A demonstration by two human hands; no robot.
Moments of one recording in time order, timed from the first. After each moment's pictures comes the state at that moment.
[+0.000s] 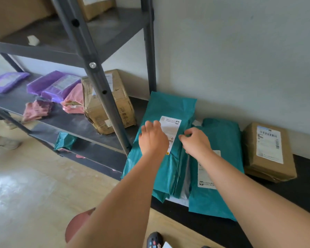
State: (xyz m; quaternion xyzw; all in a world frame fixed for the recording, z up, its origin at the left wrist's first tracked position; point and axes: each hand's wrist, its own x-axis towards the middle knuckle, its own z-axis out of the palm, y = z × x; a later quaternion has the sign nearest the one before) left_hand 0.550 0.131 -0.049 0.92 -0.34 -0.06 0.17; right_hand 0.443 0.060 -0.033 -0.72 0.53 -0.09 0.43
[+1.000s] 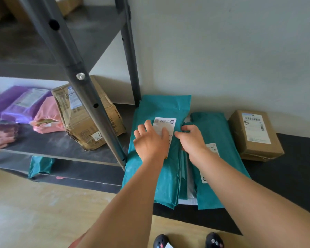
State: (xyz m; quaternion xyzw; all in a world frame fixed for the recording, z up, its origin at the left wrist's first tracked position) left_hand 0.565 0.123 -0.066 0.91 -0.35 -0.05 0.23; right_hand 0.467 0.072 -0.042 -0.51 0.60 -0.26 0.56
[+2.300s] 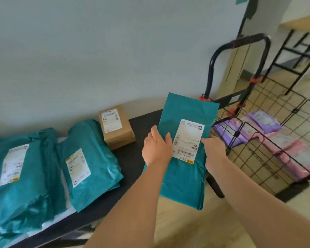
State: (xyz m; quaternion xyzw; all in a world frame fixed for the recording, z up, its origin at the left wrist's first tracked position) left_hand 0.114 0.091 -0.058 0.74 -0.61 -0.16 0.24; right_hand -0.032 0.115 -0.035 -0.12 0.67 -0.53 0.50
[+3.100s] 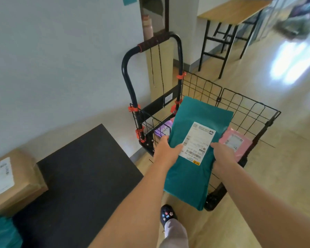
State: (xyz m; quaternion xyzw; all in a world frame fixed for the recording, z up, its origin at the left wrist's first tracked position) left_hand -0.186 0.047 -0.101 0.56 -0.65 -0.49 0.17; right_hand -0.320 0.131 -0.069 0.08 0.70 -0.57 0.41
